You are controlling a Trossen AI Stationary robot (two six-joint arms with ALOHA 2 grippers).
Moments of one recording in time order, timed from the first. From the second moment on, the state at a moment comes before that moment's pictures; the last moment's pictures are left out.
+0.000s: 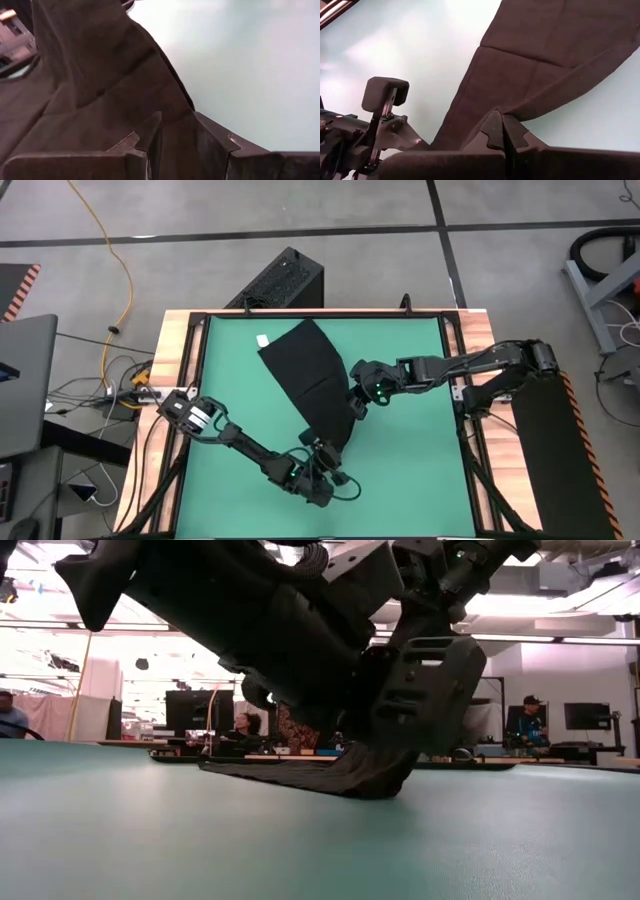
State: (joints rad) left arm -0.50 2.28 1.41 0.17 -1.13 -0.46; right arm 0.03 1.38 0.99 -0.37 0.11 0.59
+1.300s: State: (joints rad) left arm -0.46 2.44 1.70 -0.29 -1.11 -0.69; right arm 0.06 1.38 0.99 -0.33 0.10 0.55
